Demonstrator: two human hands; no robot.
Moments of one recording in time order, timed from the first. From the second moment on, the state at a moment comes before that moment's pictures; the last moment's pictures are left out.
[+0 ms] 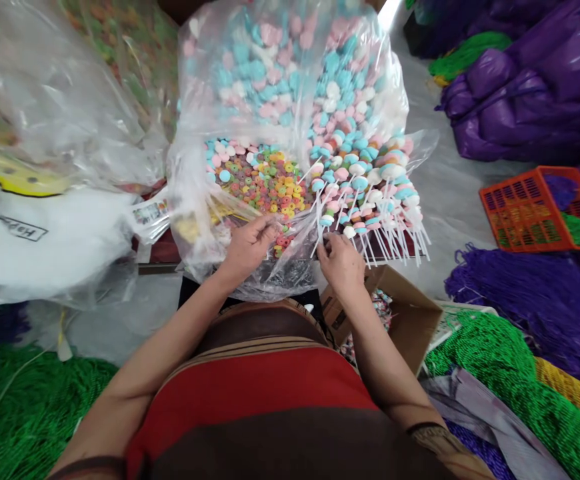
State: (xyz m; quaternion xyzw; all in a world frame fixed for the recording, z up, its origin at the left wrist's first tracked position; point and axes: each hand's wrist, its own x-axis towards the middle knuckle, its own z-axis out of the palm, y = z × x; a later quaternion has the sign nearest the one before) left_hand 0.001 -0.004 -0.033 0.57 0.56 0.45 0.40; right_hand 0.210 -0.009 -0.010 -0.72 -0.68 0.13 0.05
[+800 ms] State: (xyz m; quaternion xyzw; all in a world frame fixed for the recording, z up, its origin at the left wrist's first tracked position) left_hand 0.005 0.007 -0.025 0.68 0.51 0.39 0.36; right_hand 0.238 -0.130 0.005 -0.70 -0.36 0.57 0.24
